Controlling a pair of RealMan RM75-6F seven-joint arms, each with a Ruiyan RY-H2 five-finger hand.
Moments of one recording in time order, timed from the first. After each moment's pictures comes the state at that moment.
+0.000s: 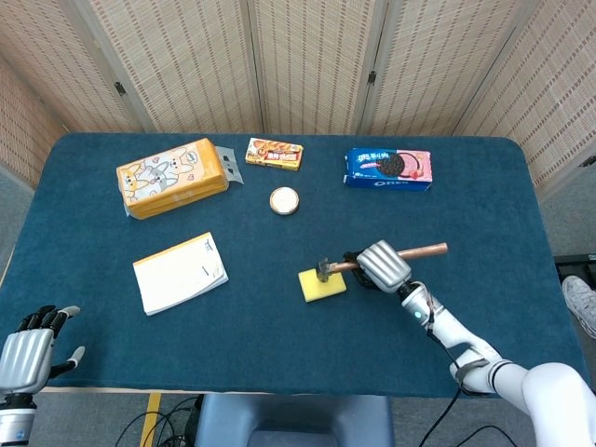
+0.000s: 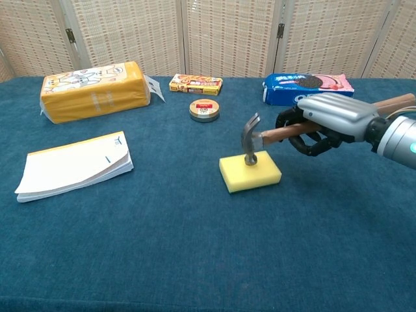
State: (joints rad) left arm -0.06 -1.22 -0.02 -1.59 1.43 1.46 0.19; right arm 0.73 -1.71 0.00 -0.83 -1.64 1.11 0.30
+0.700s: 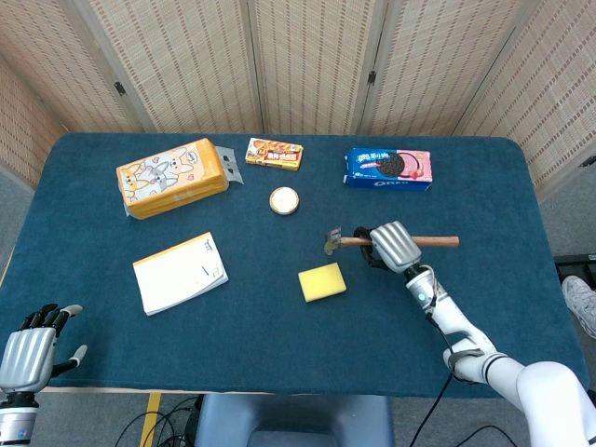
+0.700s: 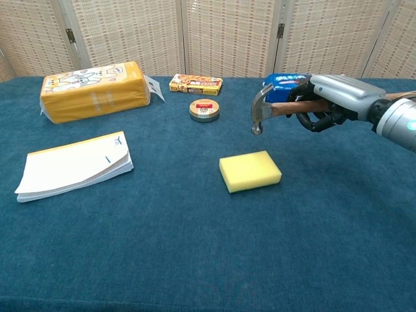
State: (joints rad) left arm -0.06 -1.22 -0.03 -1.59 1.44 1.46 0.19; right arm 0.75 -1.74 0.10 -0.76 -1.53 1.06 0.40
